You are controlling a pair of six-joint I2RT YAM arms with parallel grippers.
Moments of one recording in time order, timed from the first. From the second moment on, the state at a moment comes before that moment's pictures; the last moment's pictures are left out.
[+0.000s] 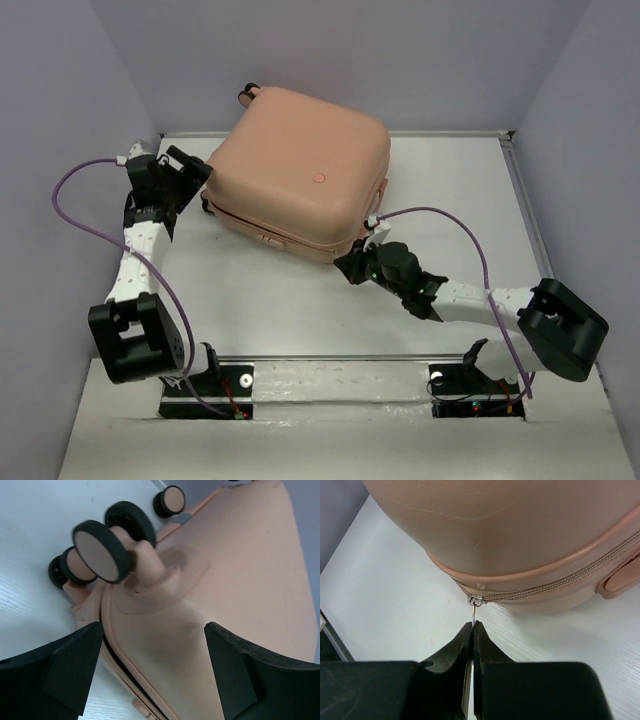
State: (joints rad) left arm 0.18 1.32 1.04 -0.14 0.22 -0.73; right arm 0.88 1.35 0.55 0.51 0.07 0.52
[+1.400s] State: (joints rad) left arm 0.23 1.74 1.12 0.31 0.27 -1.06; right arm 0.92 1.43 0.63 0.47 0.04 0.48
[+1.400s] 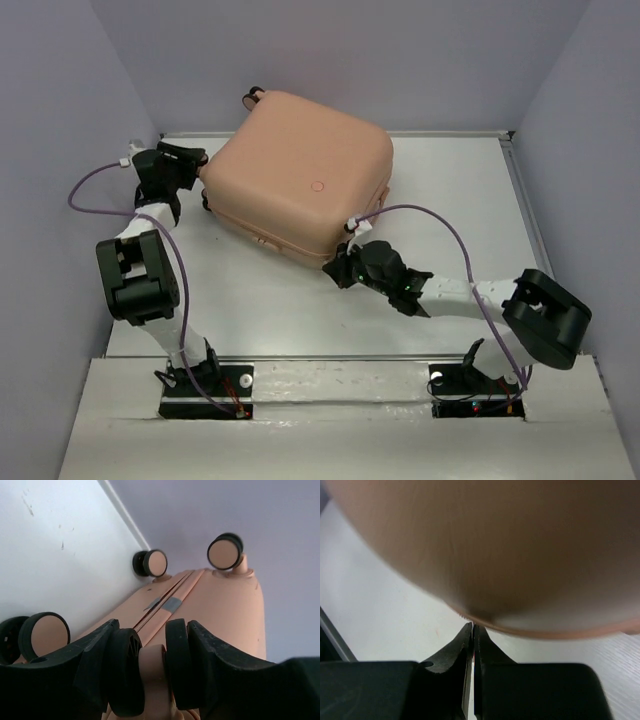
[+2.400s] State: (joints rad) left arm -0.10 0.96 0.40 0.39 0.30 -1.03; right arm 0.66 1.15 0.46 0.36 -0.04 0.53
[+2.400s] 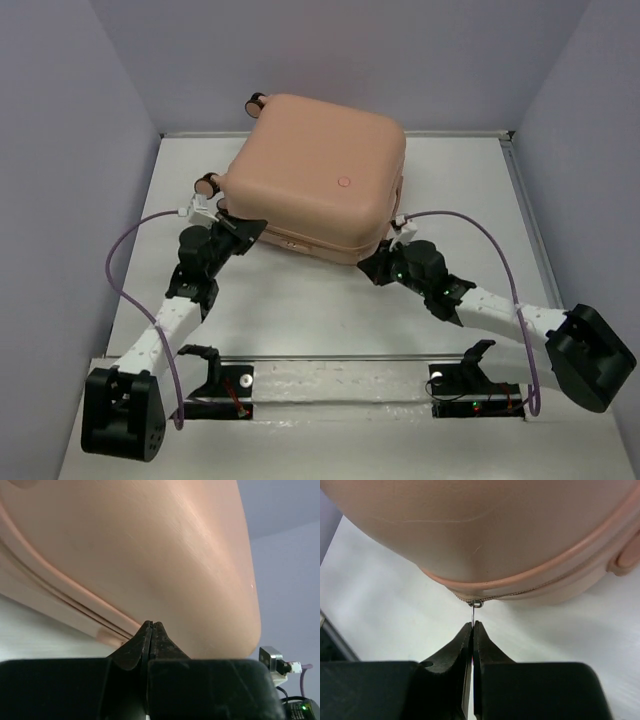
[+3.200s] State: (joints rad) left arm -0.65 1.46 0.72 0.30 0.09 -0.71; right arm 0.91 1.34 0.68 0.27 0.25 0.52
